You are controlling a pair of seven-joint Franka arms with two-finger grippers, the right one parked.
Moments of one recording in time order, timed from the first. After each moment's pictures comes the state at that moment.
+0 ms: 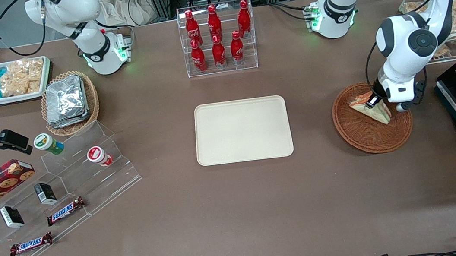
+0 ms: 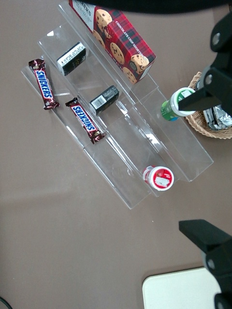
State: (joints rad) arm 0.12 -0.04 -0.15 -2.52 0.05 2.46 -0.73
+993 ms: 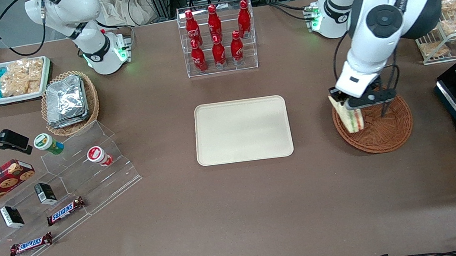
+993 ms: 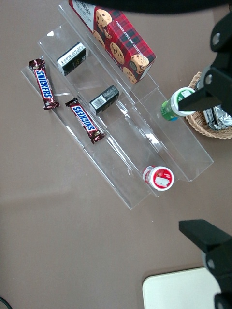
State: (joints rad) arm 0.11 -0.09 -0.47 -2.20 0.06 2.13 -0.40
